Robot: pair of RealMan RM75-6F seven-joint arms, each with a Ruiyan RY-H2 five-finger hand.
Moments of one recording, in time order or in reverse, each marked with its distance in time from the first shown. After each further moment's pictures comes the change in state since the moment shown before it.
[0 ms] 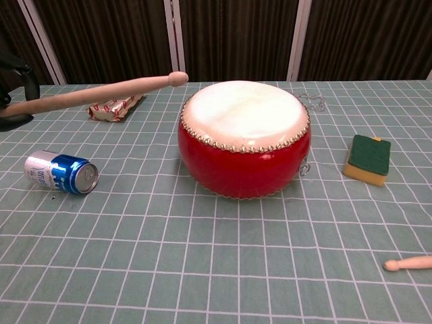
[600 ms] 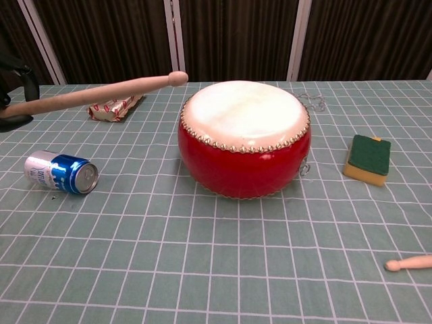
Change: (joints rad) left arm 0.002 0.003 0.000 -0.003 0.000 0.000 0.000; right arm 0.018 -0.001 0.012 -0.022 0.107 -0.018 -0.070
